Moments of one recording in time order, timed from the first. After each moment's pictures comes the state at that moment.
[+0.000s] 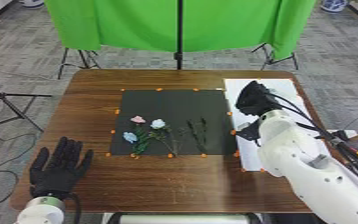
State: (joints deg) left arm 131.4 -62.4 -95.5 -125.3 -15.3 22.0 22.3; right arm -76.2 -48.9 56.0 -109.4 -109.2 8.1 40.0
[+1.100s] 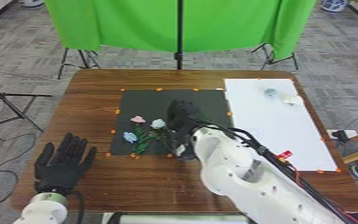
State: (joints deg) left arm 129.2 -61.7 -94.2 -123.9 -11.4 21.8 20.2; right arm -68.6 -63.2 37.3 -106.0 -117.4 0.1 35.2
